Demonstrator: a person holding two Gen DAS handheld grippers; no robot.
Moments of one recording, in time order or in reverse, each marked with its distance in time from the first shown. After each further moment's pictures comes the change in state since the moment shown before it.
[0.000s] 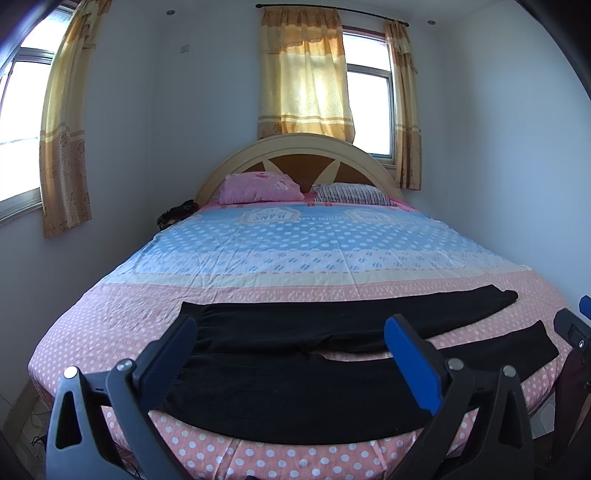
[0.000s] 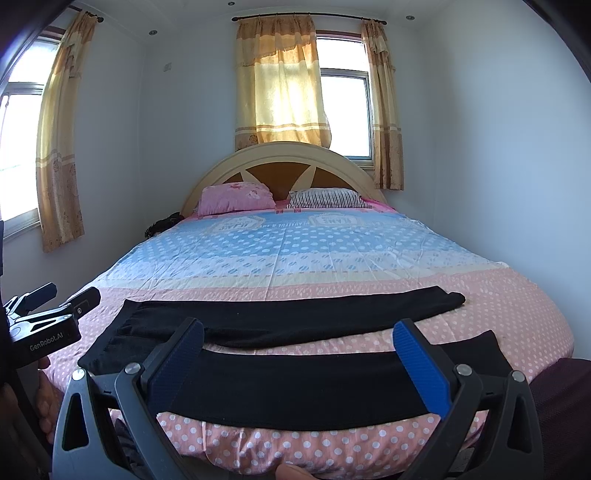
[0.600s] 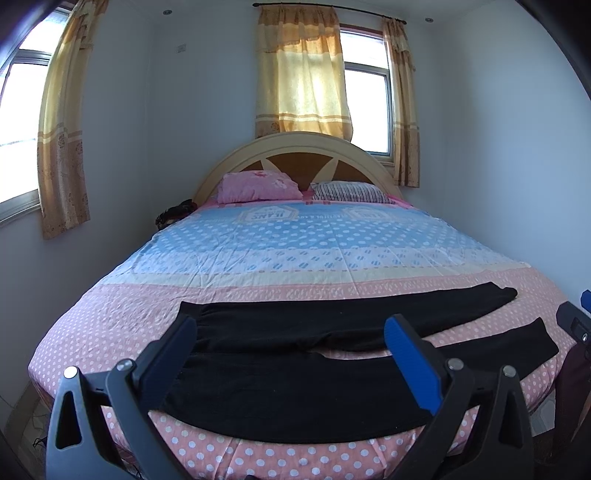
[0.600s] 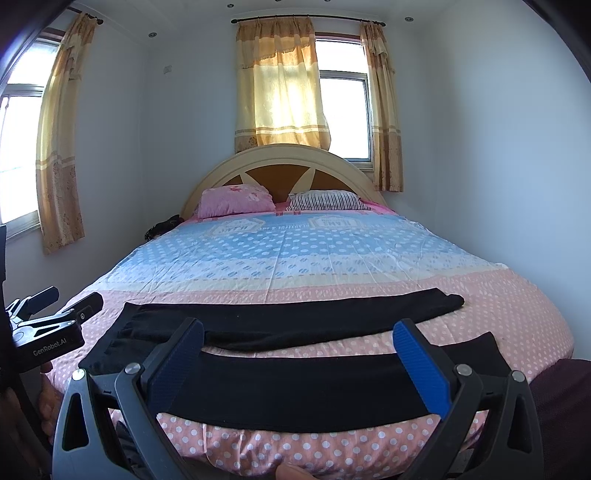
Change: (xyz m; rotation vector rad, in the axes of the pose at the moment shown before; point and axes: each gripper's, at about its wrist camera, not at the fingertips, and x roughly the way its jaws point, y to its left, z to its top) left arm -0.001 -0.003 0.000 0.009 0.005 -0.003; right arm -0.003 0.000 0.000 0.003 -0.011 0.000
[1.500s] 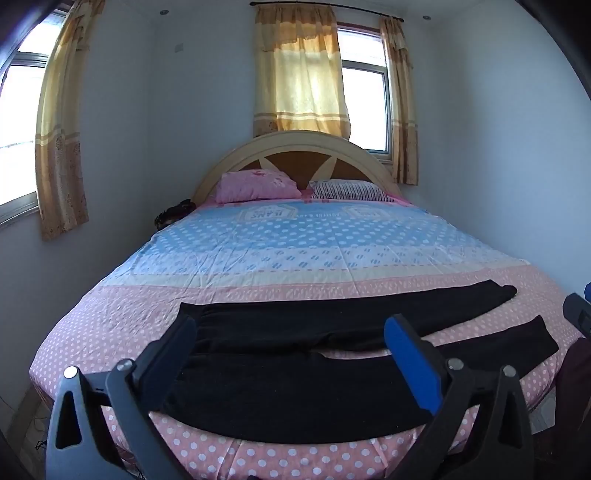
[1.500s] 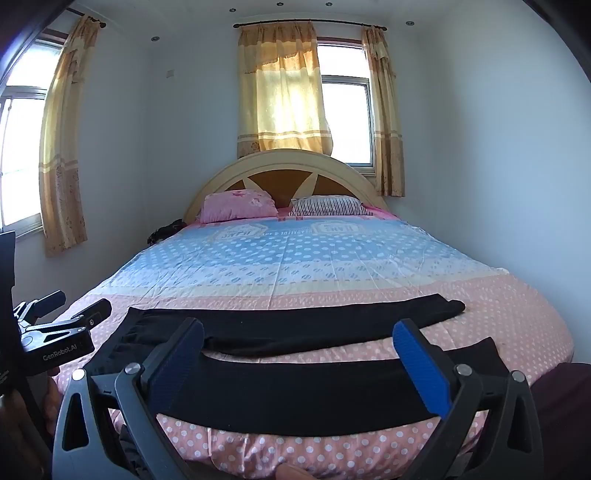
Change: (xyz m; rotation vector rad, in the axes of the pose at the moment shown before) left arm 0.002 0.000 -0.002 0.005 0.004 -0.005; right arm -0.008 0.005 0.004 -0.004 -0.024 0.005
